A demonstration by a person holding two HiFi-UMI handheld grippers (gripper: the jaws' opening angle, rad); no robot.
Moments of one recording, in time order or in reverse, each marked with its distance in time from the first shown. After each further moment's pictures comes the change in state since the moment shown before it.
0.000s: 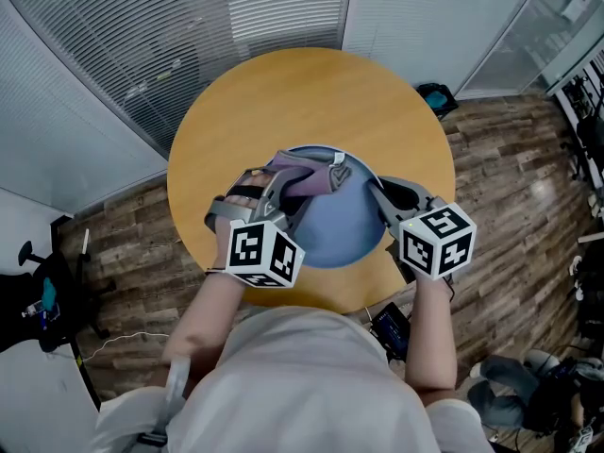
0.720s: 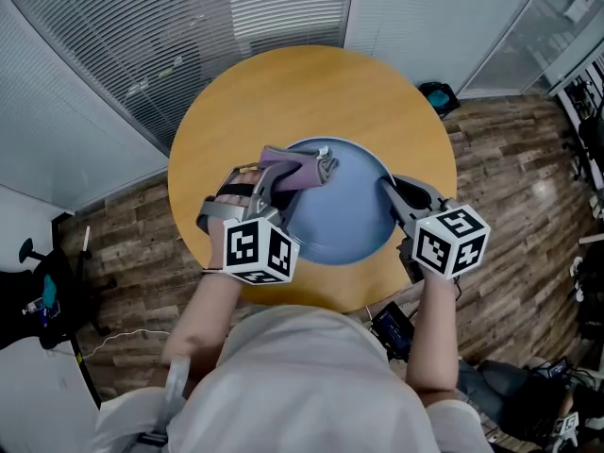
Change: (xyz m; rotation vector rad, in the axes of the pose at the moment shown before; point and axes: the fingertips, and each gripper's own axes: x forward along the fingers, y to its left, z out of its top) left arm -0.008 0.009 -0.023 -0.004 0.086 0.057; right arm -0.013 -0.012 0.000 0.070 -0.049 -0.011
